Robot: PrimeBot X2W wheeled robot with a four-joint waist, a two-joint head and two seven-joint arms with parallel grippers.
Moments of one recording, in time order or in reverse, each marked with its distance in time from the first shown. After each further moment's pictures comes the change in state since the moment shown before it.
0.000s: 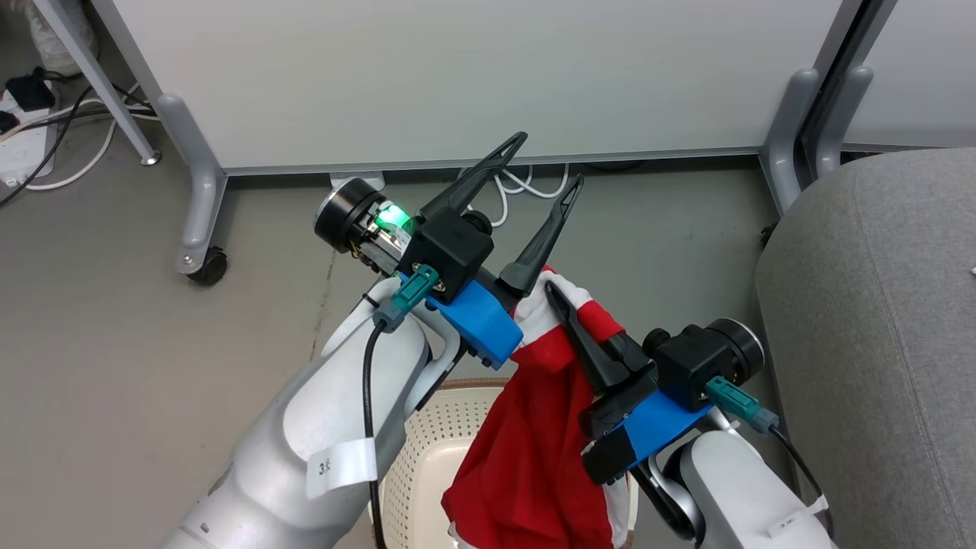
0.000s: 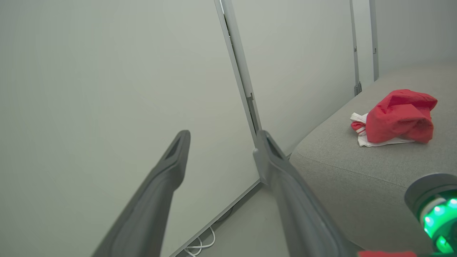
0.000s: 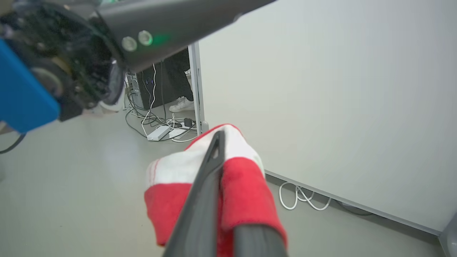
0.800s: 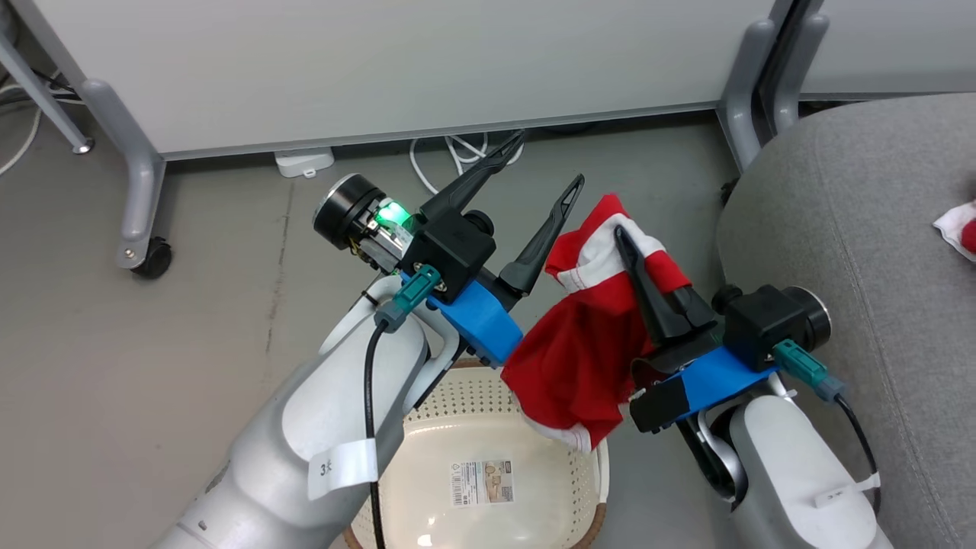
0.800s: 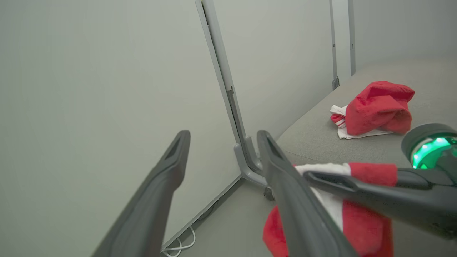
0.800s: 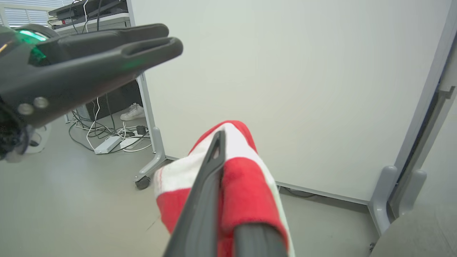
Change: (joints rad) left arm -0.004 0.007 -0.008 -0.002 0.009 -0.003 0.000; right arm -0.019 0.001 -0.155 -0.023 -0.042 0.000 0.000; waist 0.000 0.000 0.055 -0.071
